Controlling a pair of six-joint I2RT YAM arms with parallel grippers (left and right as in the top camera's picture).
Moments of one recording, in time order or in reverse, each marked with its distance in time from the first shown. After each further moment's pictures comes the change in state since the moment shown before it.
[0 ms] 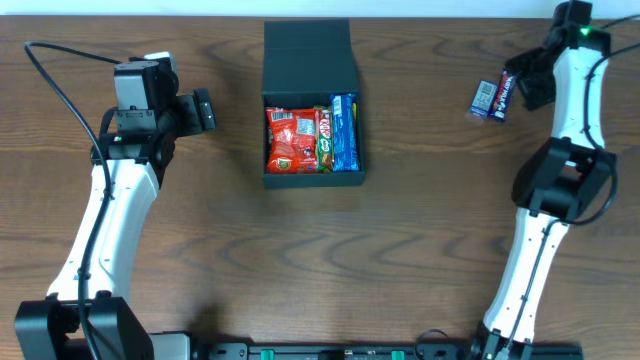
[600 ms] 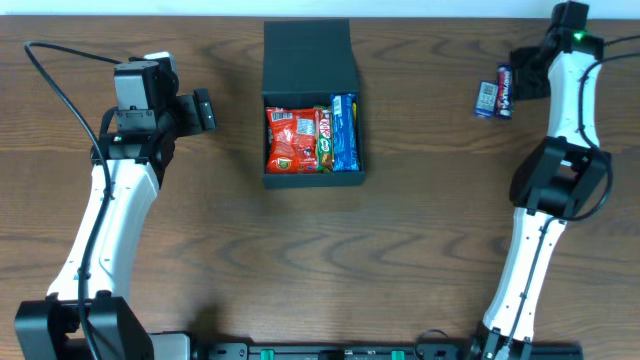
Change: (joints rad) left arm 0.000 0.000 0.000 0.000 0.000 0.000; right arm 0.000 0.067 0.003 0.131 -0.061 0.388
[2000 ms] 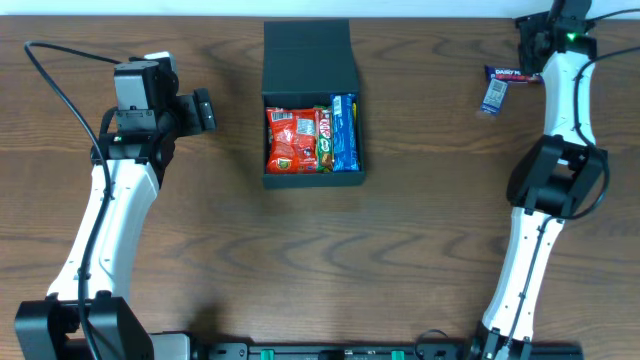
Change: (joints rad) left arm 0.000 0.000 0.000 0.000 0.000 0.000; right arm 0.016 -0.003 -0.024 0.387 0.060 -0.085
